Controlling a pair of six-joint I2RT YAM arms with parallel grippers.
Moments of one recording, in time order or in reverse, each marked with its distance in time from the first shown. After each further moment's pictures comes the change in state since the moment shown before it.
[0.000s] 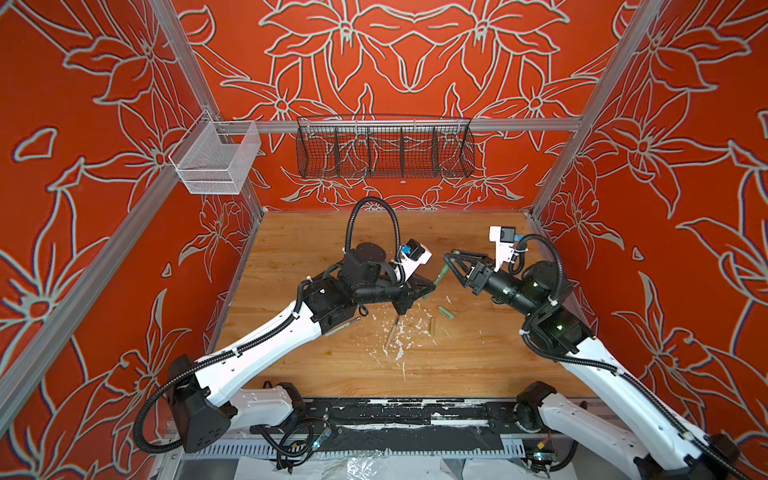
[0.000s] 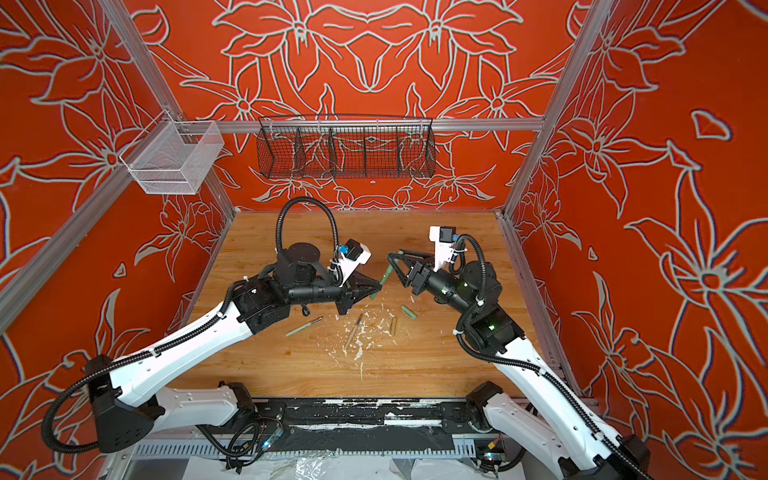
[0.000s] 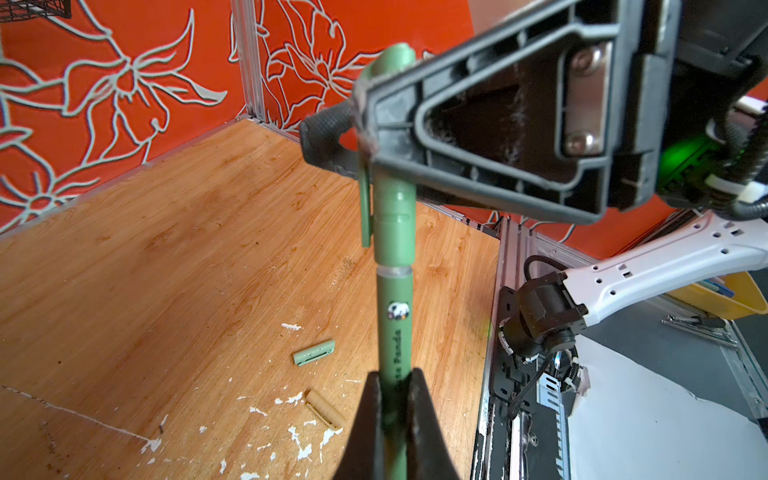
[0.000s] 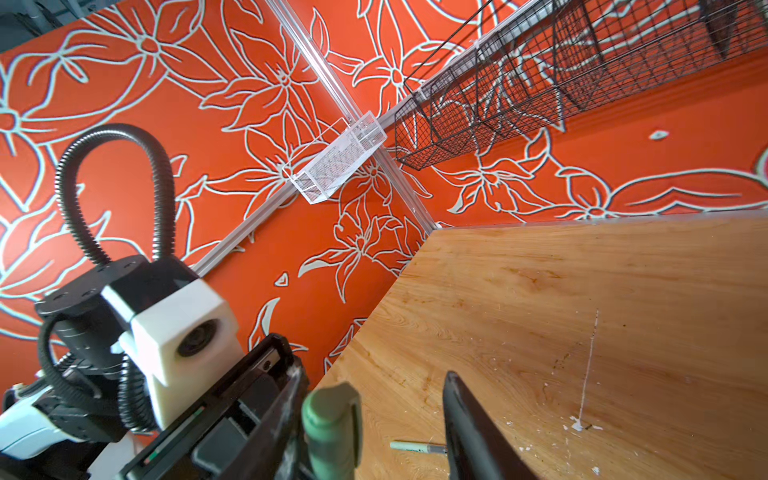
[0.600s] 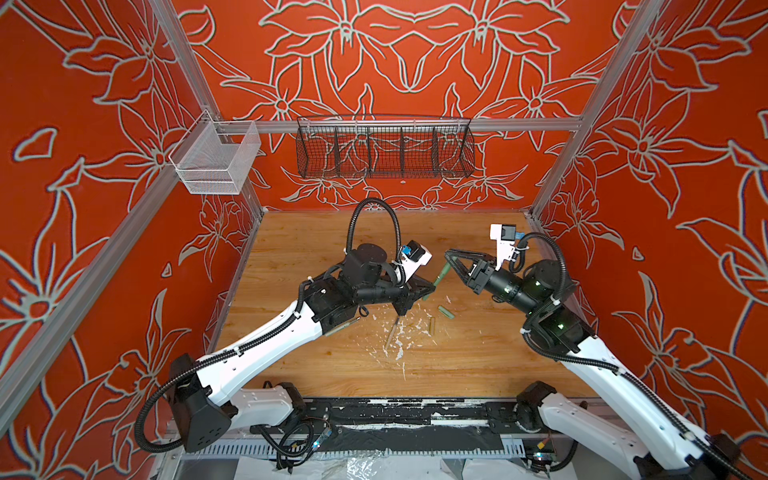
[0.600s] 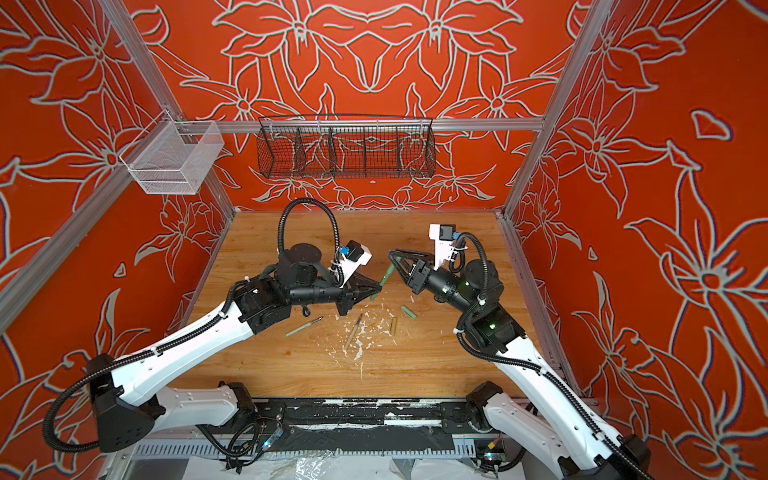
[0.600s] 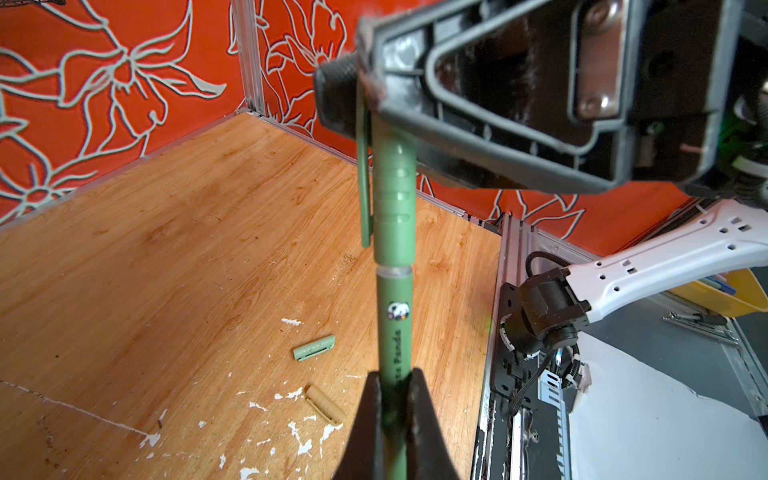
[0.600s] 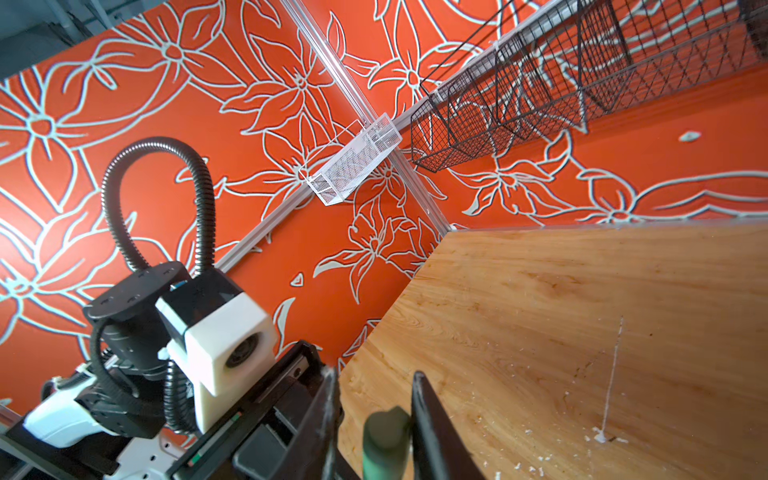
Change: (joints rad) left arm 0.000 0.004 -0.006 -0.001 0.000 0.001; right arm 0.000 0.009 0.019 0.003 -0.015 0.014
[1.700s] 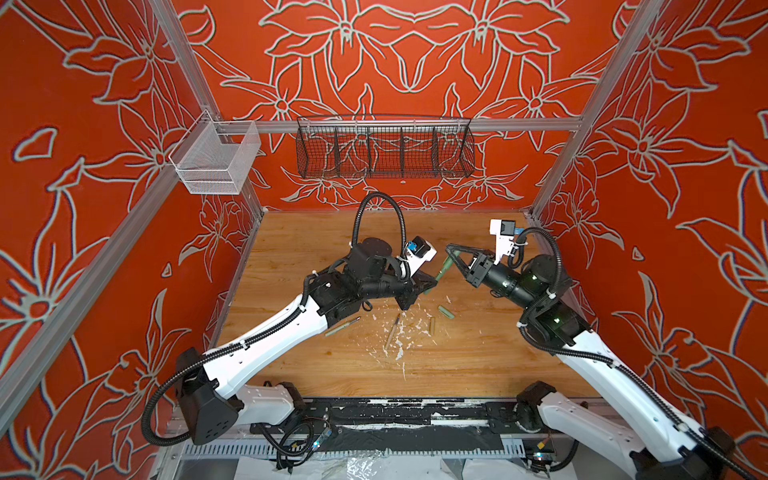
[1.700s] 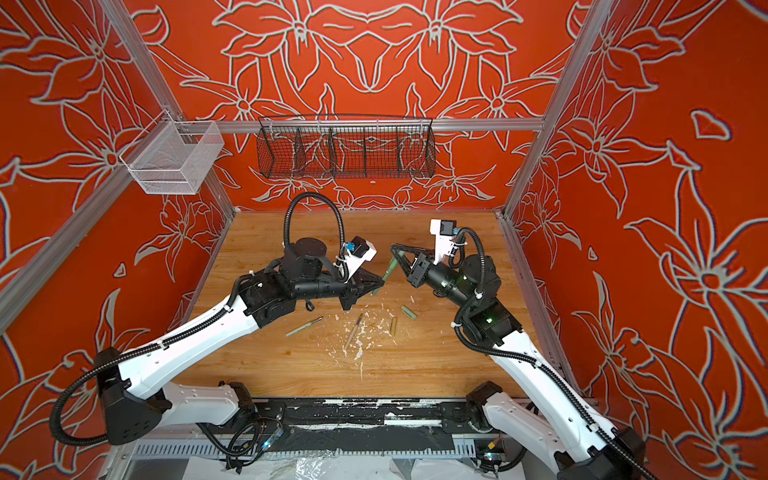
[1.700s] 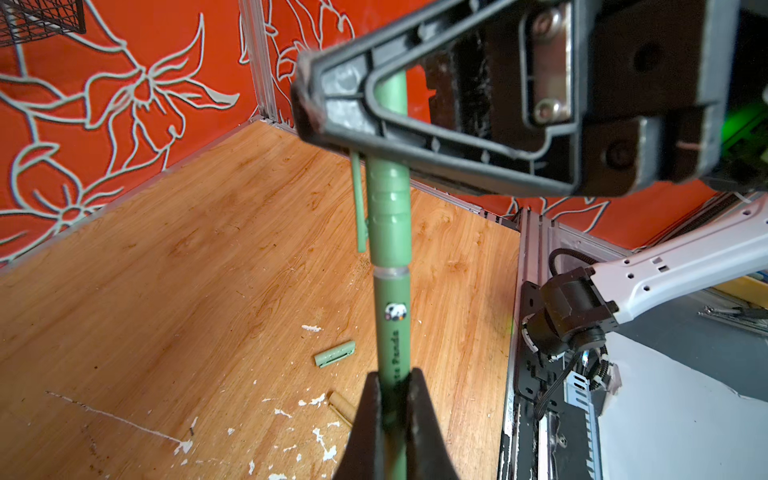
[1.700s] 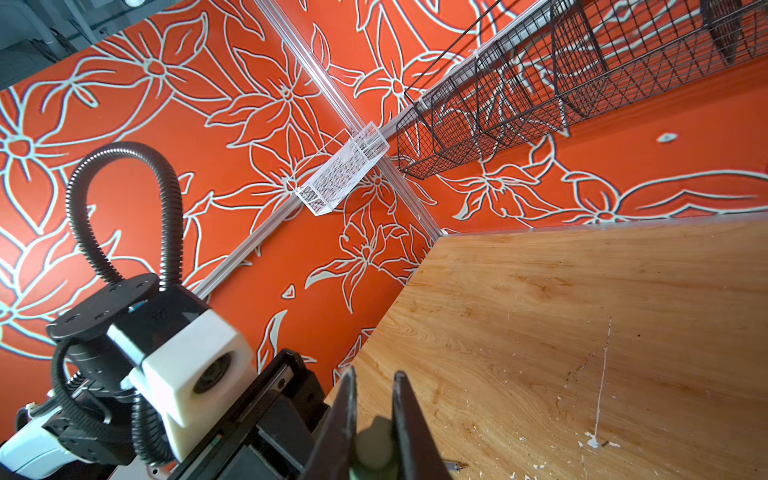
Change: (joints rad) left arm 0.002 0.053 0.078 -0.037 -0.035 0.068; right arm -0.016 0.046 0.014 0.030 -0.004 0.030
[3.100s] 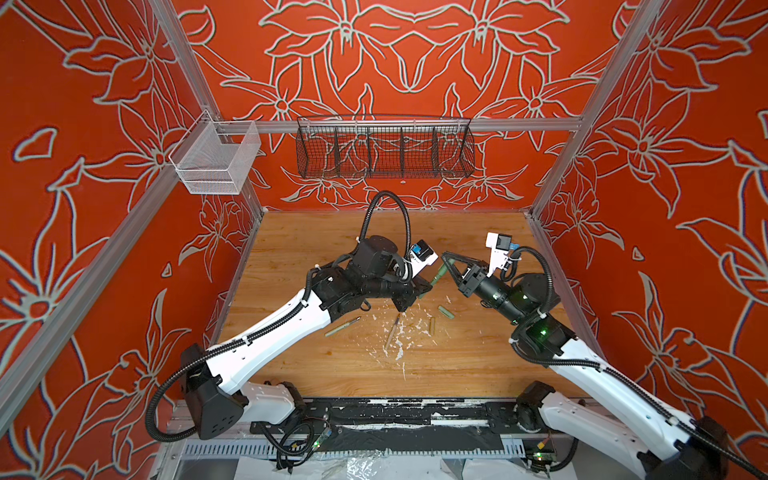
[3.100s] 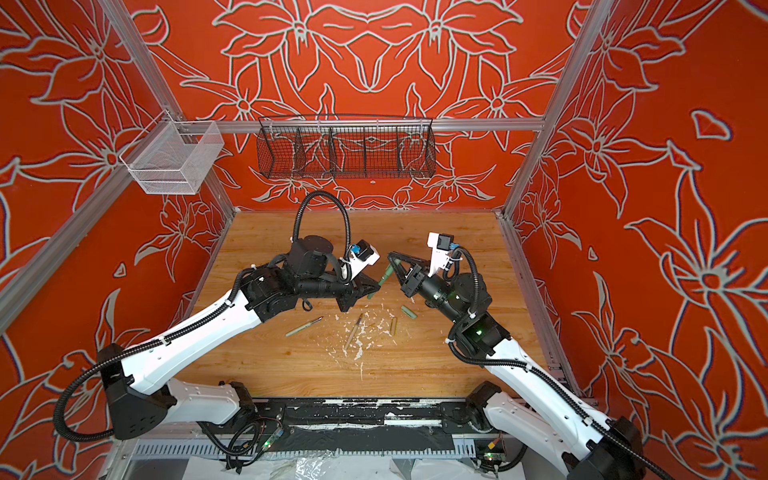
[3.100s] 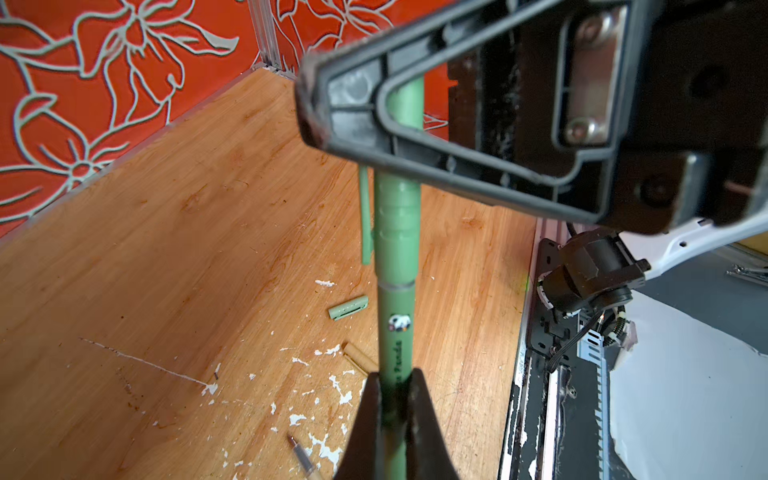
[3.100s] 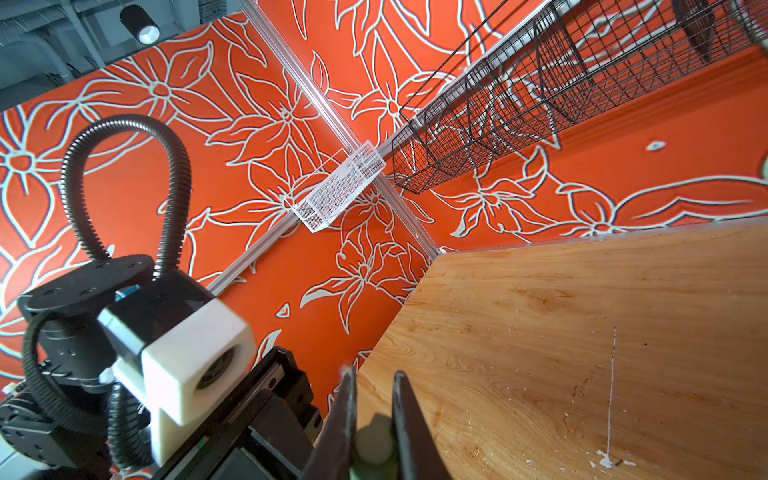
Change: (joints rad) left arm 0.006 0.034 0.071 -0.173 -0.045 0.058; right arm 0.110 -0.027 -0.179 0.190 0.171 0.022
